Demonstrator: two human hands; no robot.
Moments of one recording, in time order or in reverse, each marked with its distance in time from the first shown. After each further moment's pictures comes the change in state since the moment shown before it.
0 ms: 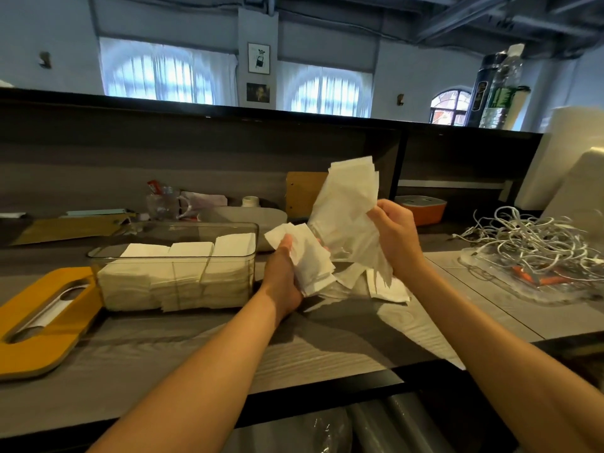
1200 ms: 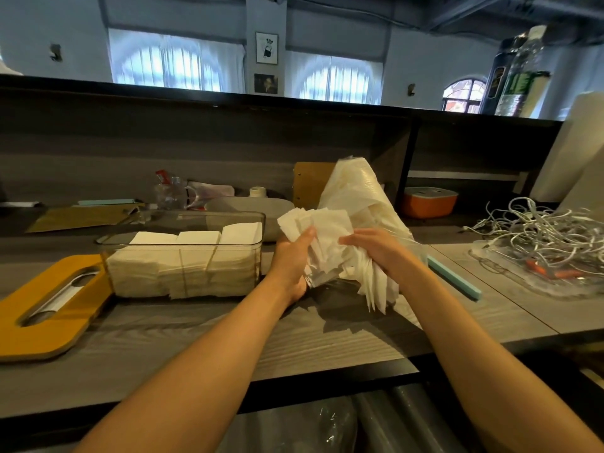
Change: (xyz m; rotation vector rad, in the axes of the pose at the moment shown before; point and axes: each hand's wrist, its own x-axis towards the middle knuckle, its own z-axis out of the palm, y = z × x) left_hand 0.011 -0.002 -0.005 0.279 0.066 0.158; right_hand -0.016 0.002 0.020 -0.180 -0.346 0.533
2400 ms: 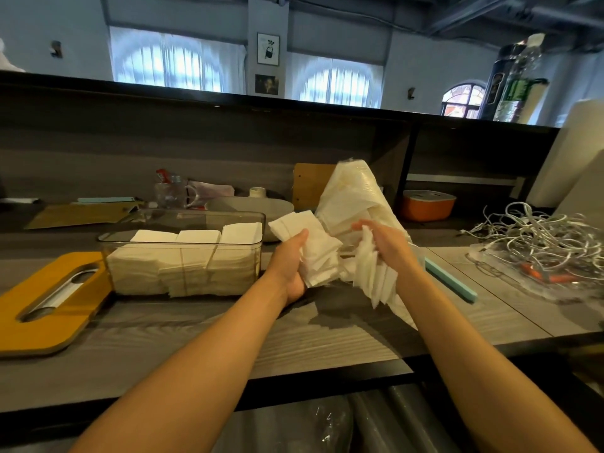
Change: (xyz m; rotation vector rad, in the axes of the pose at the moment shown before) left_hand -0.006 0.007 -0.002 -0.128 -0.099 -0.173; right_hand 0.015 0.009 -0.010 0.330 0.177 0.029
